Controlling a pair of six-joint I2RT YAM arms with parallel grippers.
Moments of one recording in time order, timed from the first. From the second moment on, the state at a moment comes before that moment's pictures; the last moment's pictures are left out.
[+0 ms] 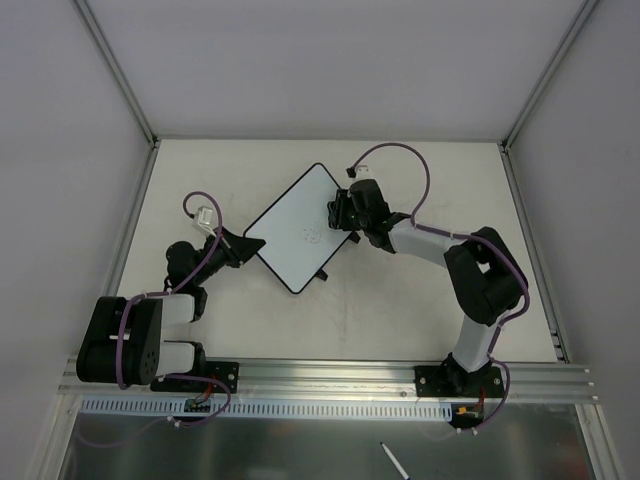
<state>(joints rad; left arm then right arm) -0.04 1.30 0.19 1.04 0.67 -0.80 0.63 1.82 1.11 0.11 0.04 0.45</state>
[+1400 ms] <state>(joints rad) -0.03 1.30 0.18 1.03 0.67 -0.80 0.96 1.85 1.30 -0.09 0.14 0.33</state>
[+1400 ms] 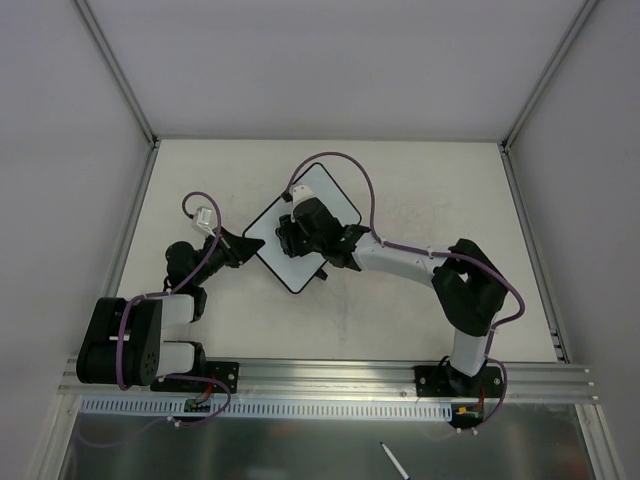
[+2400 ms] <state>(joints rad) -0.03 1.30 0.18 1.03 0.67 -0.80 0.68 1.77 0.96 0.19 0.02 0.56</state>
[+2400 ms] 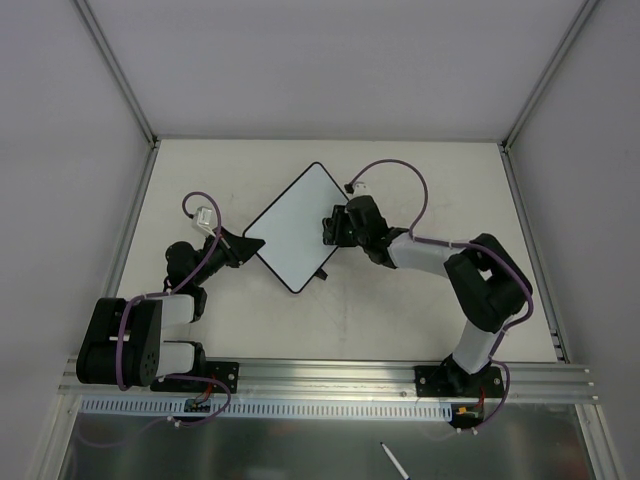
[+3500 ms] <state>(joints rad) -0.03 1.29 0.18 1.04 0.68 -0.79 1.00 1.75 1.09 -0.01 0.15 0.38</state>
